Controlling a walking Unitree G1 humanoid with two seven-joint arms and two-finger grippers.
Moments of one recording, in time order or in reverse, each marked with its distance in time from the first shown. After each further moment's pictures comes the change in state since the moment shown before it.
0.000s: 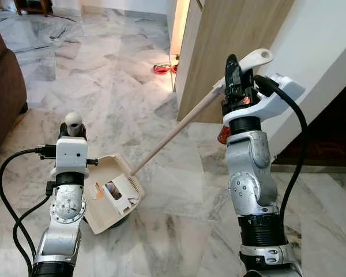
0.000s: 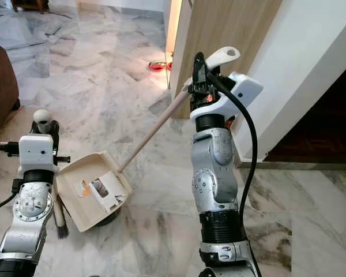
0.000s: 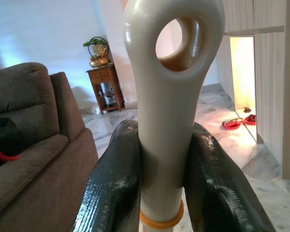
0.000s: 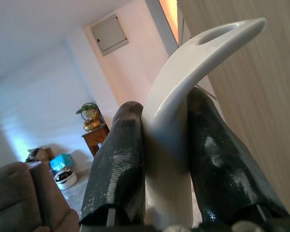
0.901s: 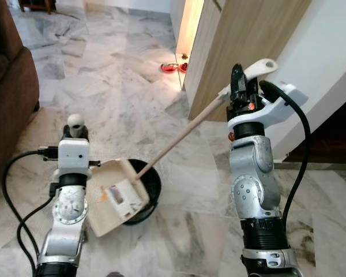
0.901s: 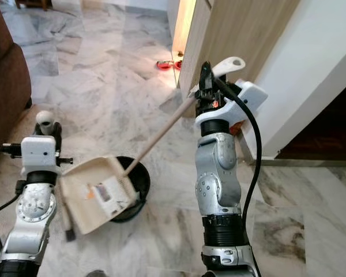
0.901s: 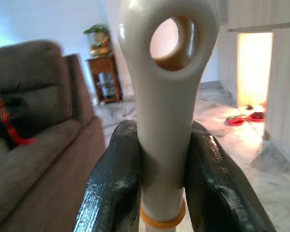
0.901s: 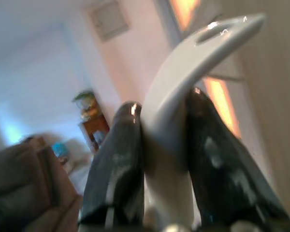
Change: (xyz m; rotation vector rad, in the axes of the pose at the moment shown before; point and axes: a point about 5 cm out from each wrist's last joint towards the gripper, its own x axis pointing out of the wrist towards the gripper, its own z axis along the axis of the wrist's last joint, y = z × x) left arm -0.001 0.002 -0.002 -0.029 0.013 0.008; right arm -0.005 -0.004 -0.005 0.000 0.026 -0.021
